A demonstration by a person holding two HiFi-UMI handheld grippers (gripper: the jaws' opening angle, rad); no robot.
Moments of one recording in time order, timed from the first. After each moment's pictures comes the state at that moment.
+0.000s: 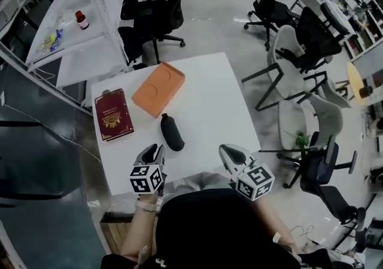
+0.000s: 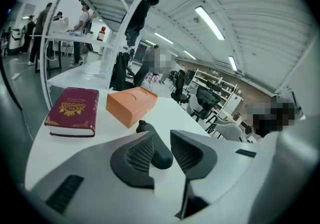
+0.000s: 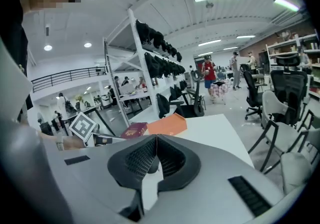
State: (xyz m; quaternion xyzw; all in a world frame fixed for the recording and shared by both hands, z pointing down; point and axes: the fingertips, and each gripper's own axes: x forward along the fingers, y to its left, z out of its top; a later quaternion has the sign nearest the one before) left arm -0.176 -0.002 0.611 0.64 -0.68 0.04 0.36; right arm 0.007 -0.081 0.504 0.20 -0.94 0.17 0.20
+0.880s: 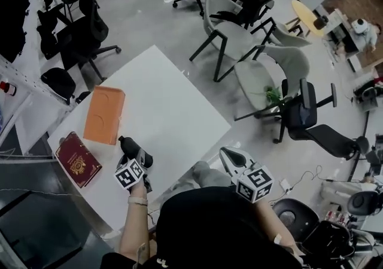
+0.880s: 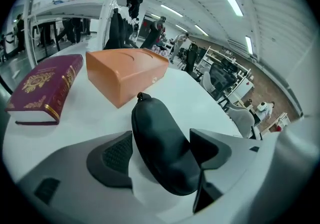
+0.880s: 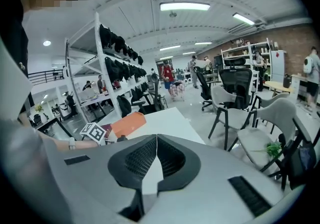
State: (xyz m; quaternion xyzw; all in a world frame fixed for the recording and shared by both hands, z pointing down) left arm -0.163 -0.091 0.732 0.59 -0.65 0.13 0.46; right arm 0.154 -0.101 0.517 0.42 -0.86 0.22 0.20
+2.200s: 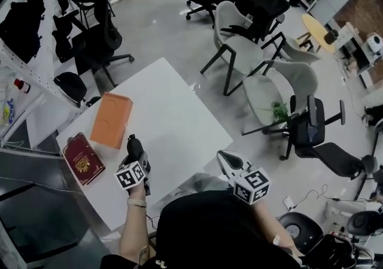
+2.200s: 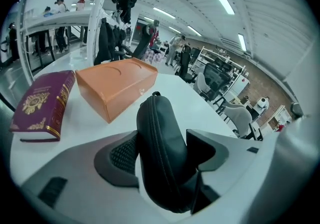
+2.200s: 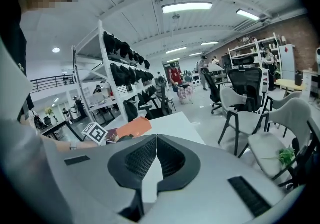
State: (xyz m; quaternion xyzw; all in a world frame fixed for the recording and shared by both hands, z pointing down) left arm -0.143 -0.106 0.696 0.61 -0.65 0.14 0.43; right arm 0.159 -0.127 0.505 0.37 -0.89 0.22 0.17
